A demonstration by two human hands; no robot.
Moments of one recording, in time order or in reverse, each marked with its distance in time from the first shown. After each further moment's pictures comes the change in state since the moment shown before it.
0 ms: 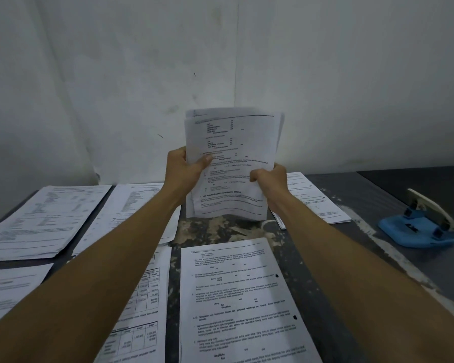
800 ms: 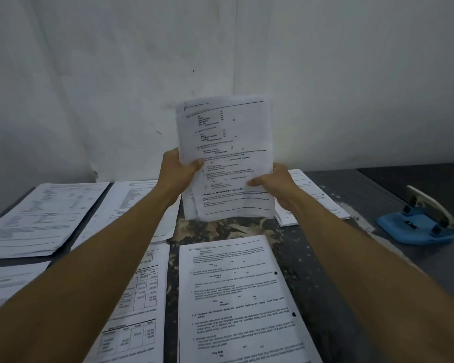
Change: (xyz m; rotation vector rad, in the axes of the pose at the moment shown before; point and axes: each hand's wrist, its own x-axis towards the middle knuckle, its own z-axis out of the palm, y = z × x) left_hand 0.002 -0.011 -0.011 0.028 -0.007 -0.059; right_hand 0.009 0.003 -0.027 -0.163 -0.227 0.019
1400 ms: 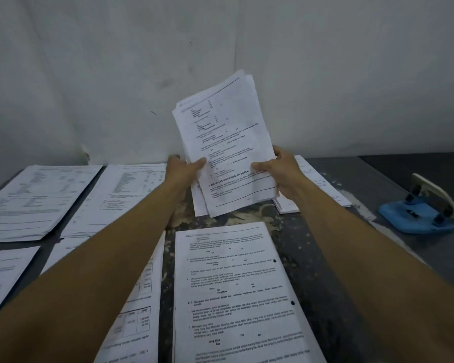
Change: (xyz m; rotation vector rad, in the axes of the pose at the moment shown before) left_hand -0.004 -0.038 0.022 0.012 0.087 -0.454; right_hand 0.010 0.015 -0.006 0.062 0.035 -0.005
